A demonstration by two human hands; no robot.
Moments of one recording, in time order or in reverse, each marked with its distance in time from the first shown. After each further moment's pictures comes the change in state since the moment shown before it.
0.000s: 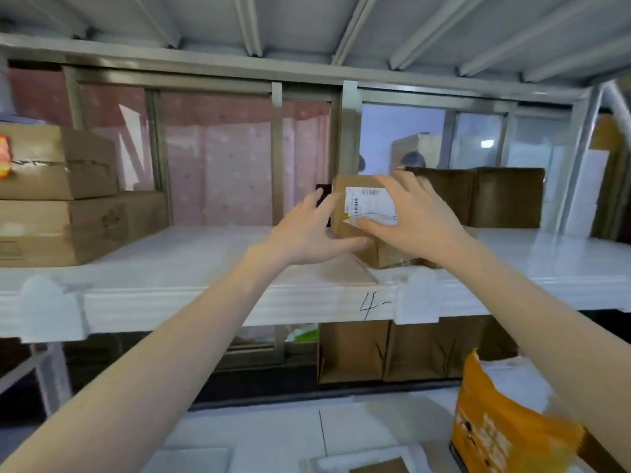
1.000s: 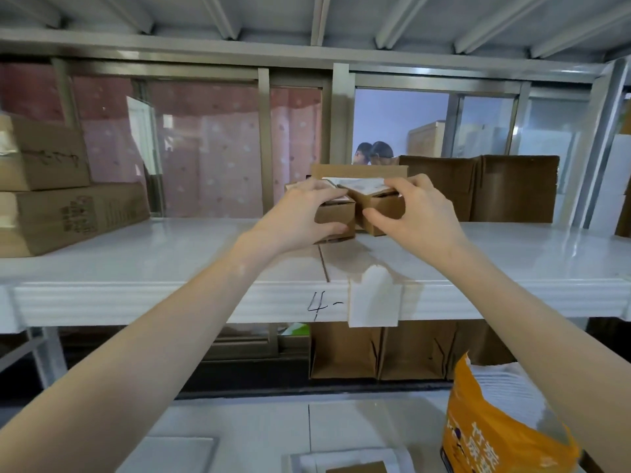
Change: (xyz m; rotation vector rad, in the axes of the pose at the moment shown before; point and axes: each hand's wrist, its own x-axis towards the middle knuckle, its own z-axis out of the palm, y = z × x) left_hand 0.040 0.020 0.027 0.108 0.092 0.085; right_hand -0.002 0.064 0.018 0.250 0.077 0.103
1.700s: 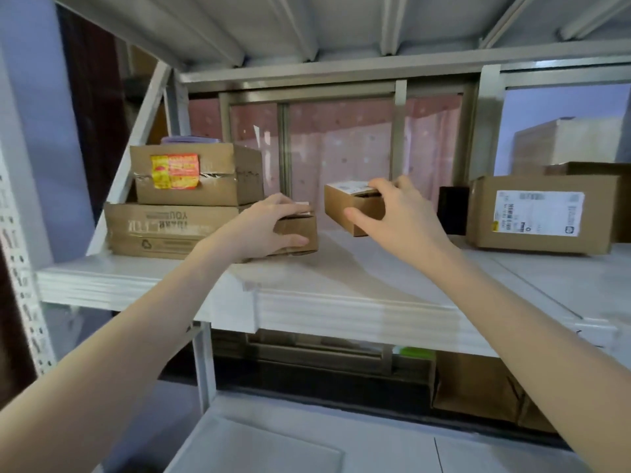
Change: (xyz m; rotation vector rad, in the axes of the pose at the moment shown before) left_hand -0.140 -0.206 -0.166 0.252 -0.131 -0.299; right_hand 0.027 -0.246 0.112 0.217 -0.110 -0.169
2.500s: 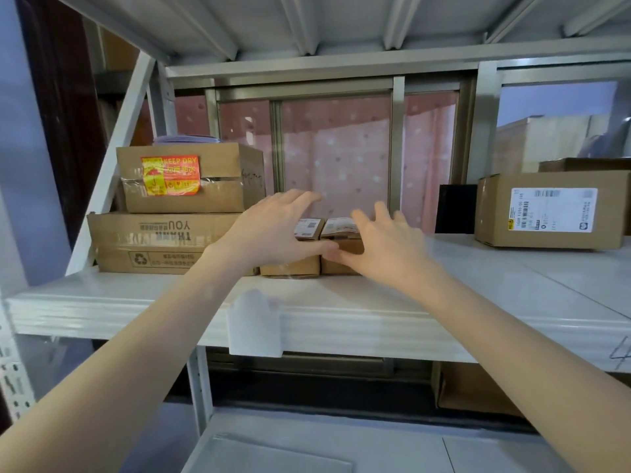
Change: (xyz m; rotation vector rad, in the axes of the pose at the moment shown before) left_hand 0.011 -0.011 -0.001 0.157 0.107 0.119; right_hand 0.004 -0.027 0.049 -0.438 -0.183 0.017
